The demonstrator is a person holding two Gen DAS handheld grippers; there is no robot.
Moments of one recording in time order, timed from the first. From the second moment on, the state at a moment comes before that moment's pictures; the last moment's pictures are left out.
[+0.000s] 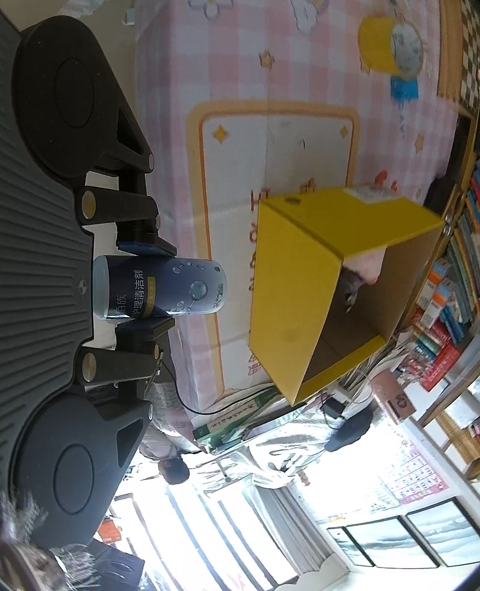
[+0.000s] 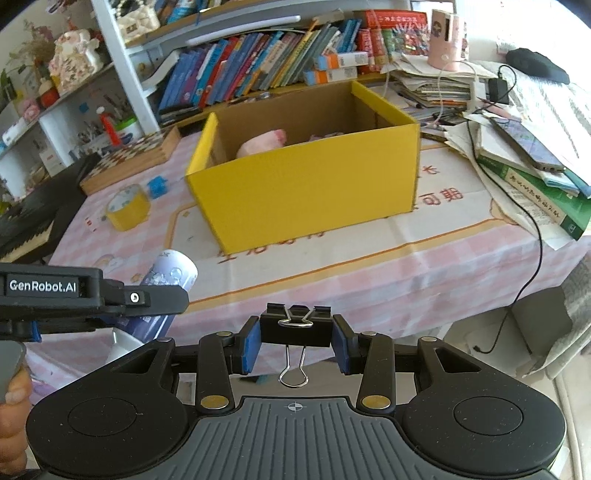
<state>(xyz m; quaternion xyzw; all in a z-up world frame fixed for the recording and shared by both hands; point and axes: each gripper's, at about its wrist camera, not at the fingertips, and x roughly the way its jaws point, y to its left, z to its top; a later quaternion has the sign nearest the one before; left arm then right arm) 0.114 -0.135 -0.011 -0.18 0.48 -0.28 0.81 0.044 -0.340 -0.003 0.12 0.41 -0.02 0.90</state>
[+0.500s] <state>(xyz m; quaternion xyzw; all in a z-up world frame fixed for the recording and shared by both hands) 0.132 -0.190 0.011 -0.15 0.45 -0.29 0.83 0.075 -0.390 0.009 0.12 0.38 0.00 0.92</state>
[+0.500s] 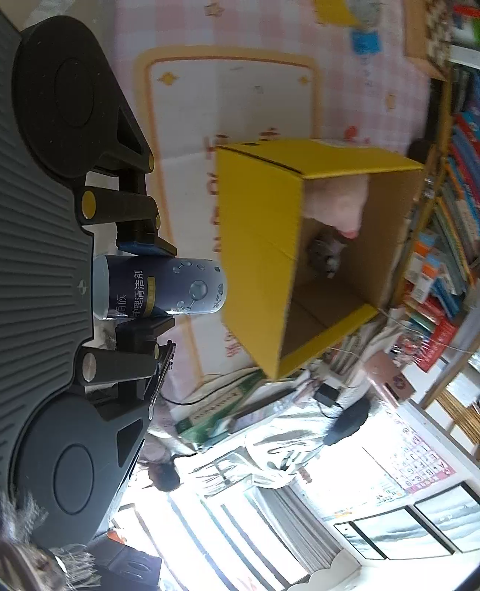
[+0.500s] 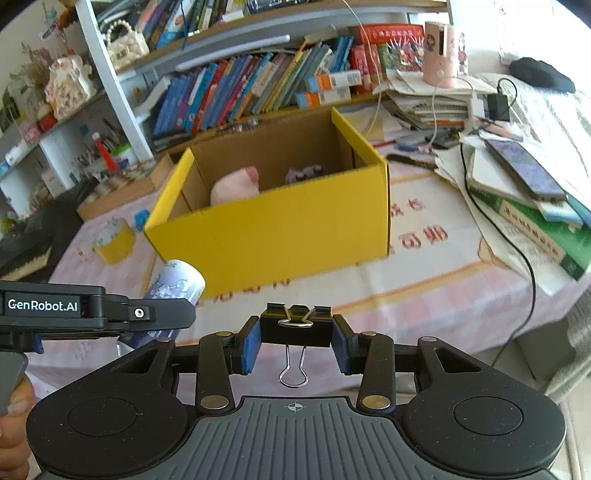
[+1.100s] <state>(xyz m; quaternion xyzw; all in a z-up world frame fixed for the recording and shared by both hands) 0.204 -0.226 0.083 -0.07 0.32 -0.27 0.91 0.176 -0.406 0.060 0.01 0.29 0.08 0.95</state>
